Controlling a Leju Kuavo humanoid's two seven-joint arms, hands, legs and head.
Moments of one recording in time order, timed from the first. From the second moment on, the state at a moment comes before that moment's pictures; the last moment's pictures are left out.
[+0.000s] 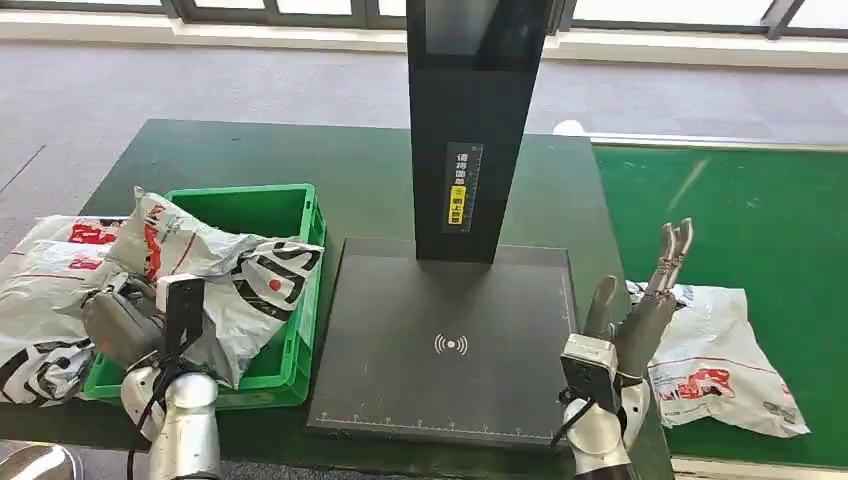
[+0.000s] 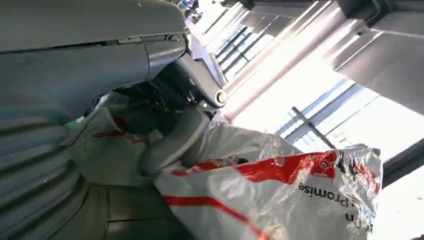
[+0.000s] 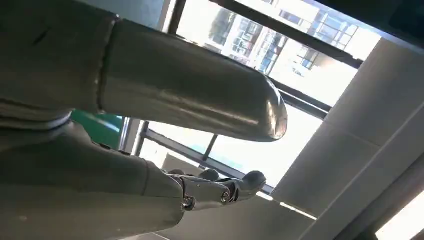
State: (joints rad) left arm -0.26 -0.33 0.55 -1.23 -0.96 0.70 -0.60; right arm -0.10 0.18 0.10 -1.47 0.37 -0.70 -0.70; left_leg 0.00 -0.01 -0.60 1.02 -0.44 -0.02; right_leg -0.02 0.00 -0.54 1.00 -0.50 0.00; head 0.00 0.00
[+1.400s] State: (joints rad) left arm -0.29 -0.35 0.51 -1.21 -1.13 0.70 -0.36; right arm -0.07 0.18 0.10 -1.49 0.38 -0.70 -0.70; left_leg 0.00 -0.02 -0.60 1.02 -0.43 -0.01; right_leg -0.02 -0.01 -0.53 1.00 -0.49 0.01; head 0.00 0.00
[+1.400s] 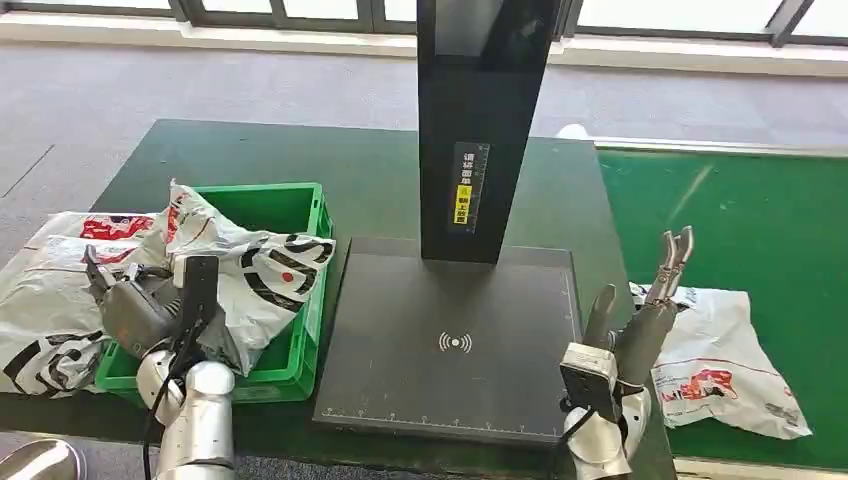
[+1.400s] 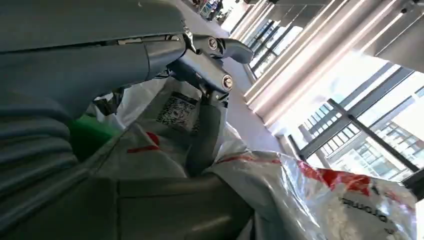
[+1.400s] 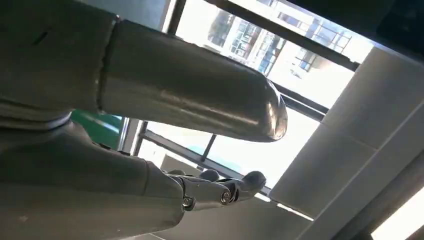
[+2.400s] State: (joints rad) left arm -0.23 -0.33 0.41 -1.46 -1.02 0.70 -0.39; right arm -0.06 0.18 0.09 -1.49 0.39 -0.70 -0.70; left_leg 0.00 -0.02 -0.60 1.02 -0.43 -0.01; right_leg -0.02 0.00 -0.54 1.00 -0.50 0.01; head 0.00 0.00
